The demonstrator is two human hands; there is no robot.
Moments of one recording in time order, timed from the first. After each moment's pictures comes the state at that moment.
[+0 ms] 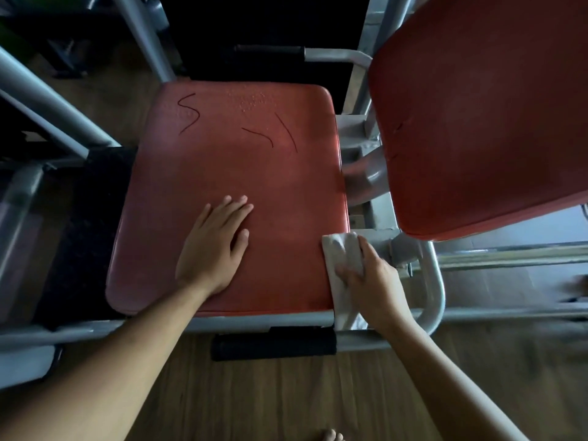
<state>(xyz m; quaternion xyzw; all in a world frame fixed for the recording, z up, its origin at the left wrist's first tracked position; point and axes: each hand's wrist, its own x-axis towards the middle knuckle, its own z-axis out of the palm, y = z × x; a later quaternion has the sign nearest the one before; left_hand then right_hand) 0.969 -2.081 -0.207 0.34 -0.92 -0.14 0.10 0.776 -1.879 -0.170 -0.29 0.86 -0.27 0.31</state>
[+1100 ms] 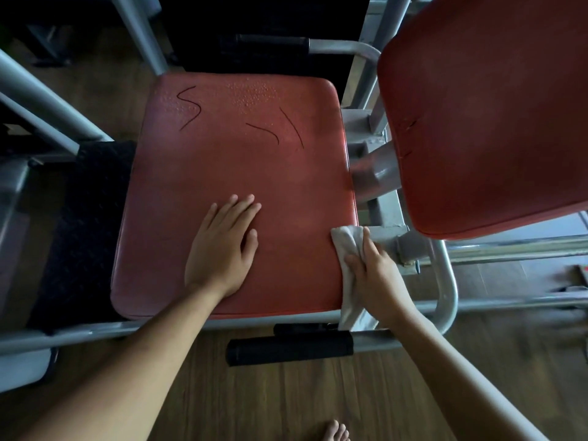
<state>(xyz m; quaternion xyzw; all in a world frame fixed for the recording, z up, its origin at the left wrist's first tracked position) 0.969 -2.082 -0.211 0.35 -0.92 -0.13 0.12 0.773 -1.892 -0.190 -0.33 0.86 -0.23 0.30</state>
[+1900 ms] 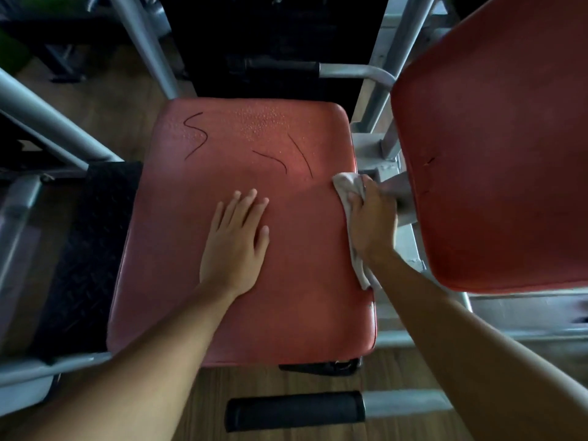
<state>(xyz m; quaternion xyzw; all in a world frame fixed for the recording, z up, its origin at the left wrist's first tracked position) 0.922 -2.130 -0.212 0.38 -0.92 -0.09 0.10 0.701 -2.035 -0.202 -0.31 0.89 -0.32 0.09</state>
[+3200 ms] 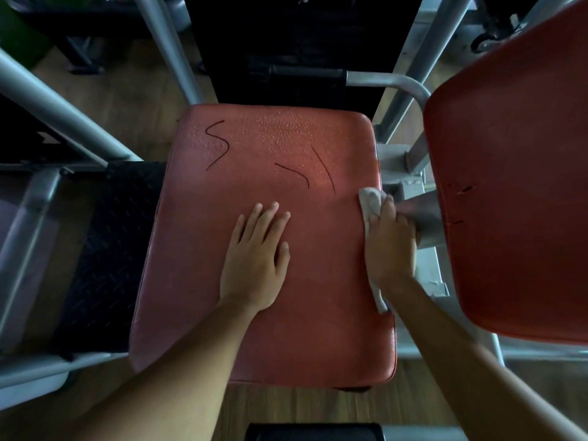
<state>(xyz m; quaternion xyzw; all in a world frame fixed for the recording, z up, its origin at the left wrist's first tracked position) 0.920 -2.132 -0.212 0.39 -0.91 -0.10 0.08 0.712 -2.038 -0.207 -0.32 0.93 -0.18 0.09</state>
